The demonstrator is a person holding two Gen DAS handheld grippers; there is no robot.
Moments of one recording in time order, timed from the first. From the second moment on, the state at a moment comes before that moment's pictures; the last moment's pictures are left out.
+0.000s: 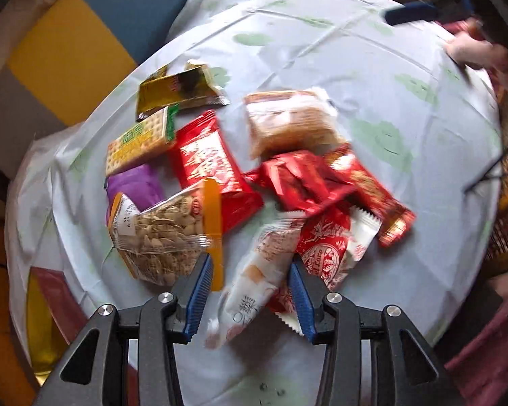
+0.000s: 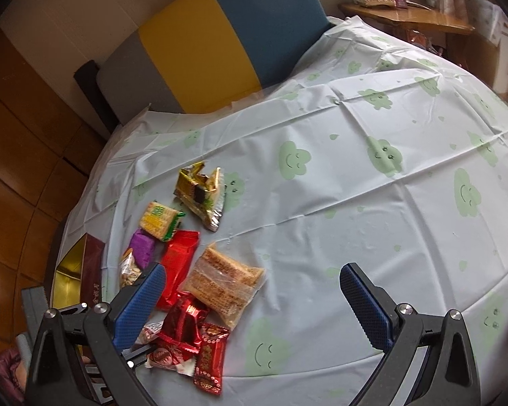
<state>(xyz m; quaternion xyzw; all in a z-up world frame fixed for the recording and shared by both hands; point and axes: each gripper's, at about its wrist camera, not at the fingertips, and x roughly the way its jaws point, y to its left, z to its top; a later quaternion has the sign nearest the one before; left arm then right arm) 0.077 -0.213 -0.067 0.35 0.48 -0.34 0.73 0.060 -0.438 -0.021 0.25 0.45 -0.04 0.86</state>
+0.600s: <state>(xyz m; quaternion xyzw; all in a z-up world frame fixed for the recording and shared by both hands) 0.052 -0.097 -0.006 0.02 0.44 -0.25 0.86 0.079 -0.372 -0.044 0.20 0.53 0.11 0.82</state>
